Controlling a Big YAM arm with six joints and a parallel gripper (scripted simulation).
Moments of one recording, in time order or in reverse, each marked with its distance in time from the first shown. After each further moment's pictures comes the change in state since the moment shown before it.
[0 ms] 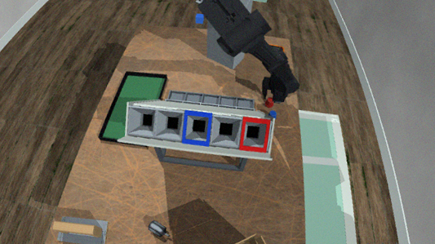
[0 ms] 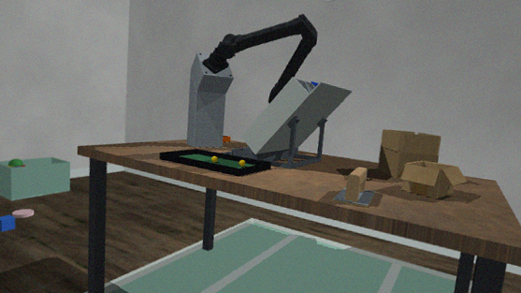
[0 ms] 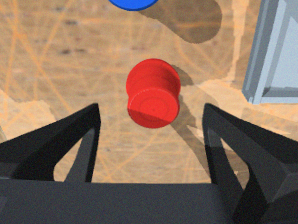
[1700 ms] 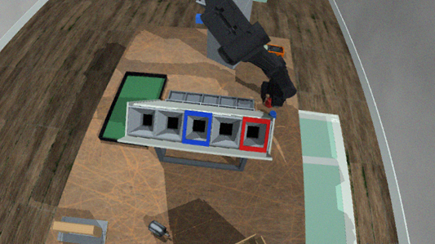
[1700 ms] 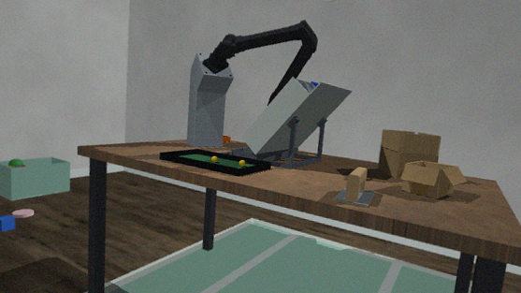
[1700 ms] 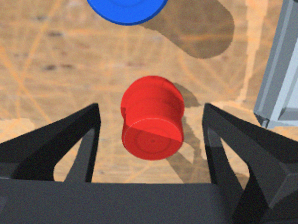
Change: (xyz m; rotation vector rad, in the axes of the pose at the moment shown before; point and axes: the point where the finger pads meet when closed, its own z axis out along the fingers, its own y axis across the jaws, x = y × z) arm 0.000 -0.001 0.027 0.003 0.003 -0.006
